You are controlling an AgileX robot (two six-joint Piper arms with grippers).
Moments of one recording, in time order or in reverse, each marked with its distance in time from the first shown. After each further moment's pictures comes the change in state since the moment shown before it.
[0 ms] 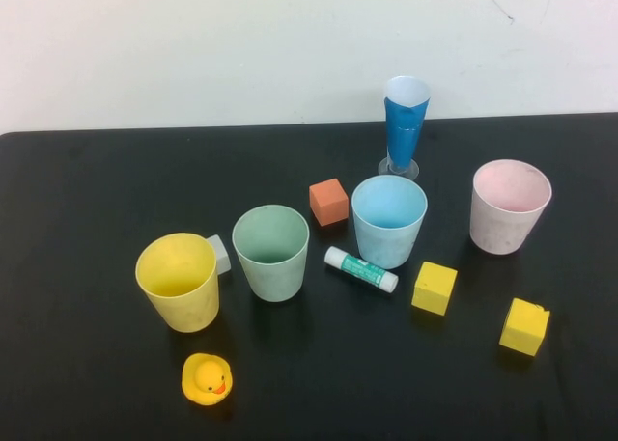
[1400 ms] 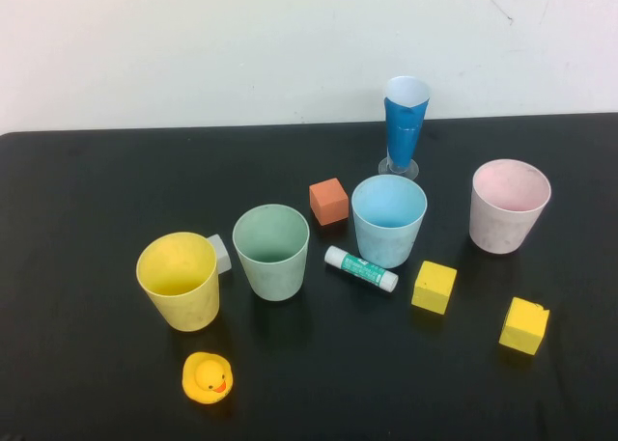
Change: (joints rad) right arm 0.000 0.000 0.115 -0.183 0.647 0.059; left arm 0.000 0.001 0.080 0.185 0.752 -0.068
